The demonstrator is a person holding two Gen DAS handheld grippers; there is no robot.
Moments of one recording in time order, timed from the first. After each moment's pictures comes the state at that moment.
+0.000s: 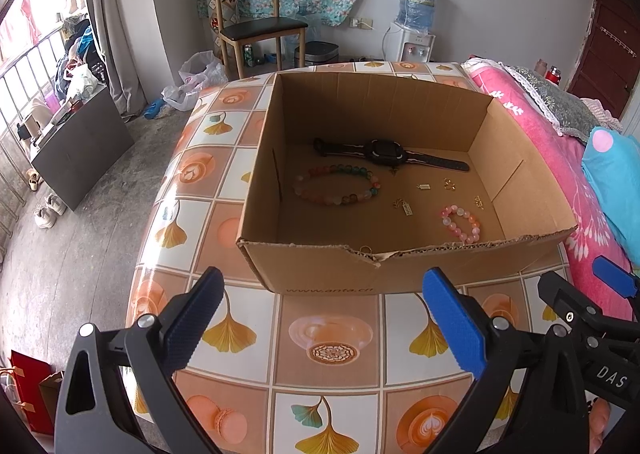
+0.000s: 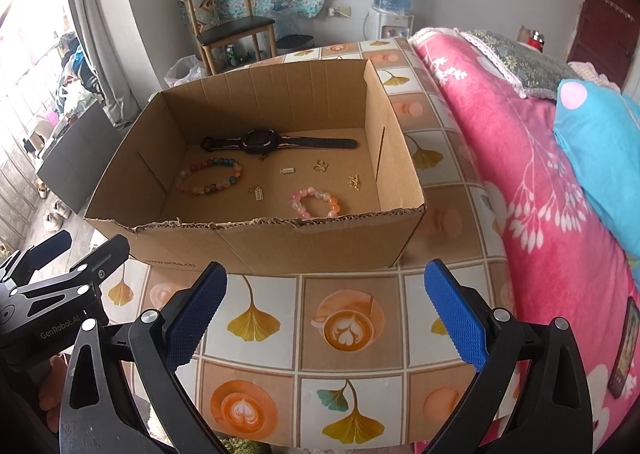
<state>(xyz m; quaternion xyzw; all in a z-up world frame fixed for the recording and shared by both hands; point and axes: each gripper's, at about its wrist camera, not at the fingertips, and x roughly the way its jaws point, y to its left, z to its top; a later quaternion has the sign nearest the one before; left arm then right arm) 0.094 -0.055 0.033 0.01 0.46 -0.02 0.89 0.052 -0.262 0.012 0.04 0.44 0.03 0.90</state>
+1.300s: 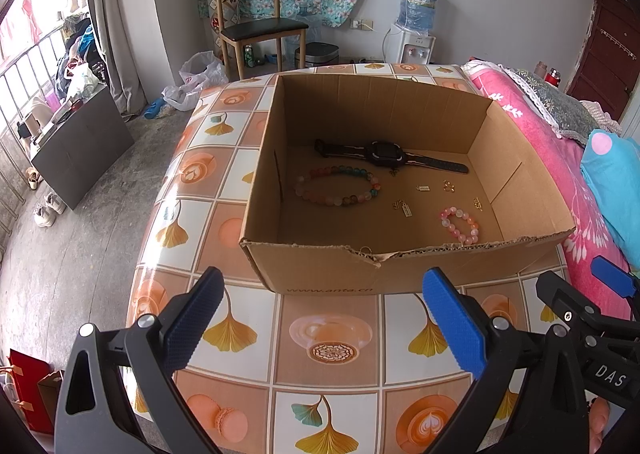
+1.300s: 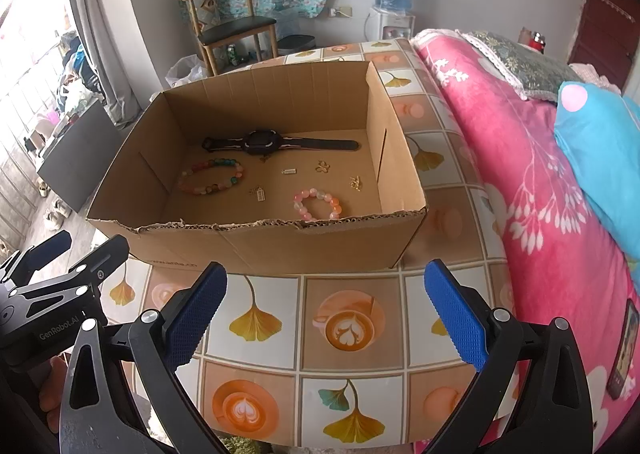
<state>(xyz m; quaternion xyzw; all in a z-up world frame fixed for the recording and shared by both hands) 0.095 -0.054 0.034 0.01 0.46 -0.02 0.89 0.049 -0.260 0.012 0.04 0.44 0.03 0.90</state>
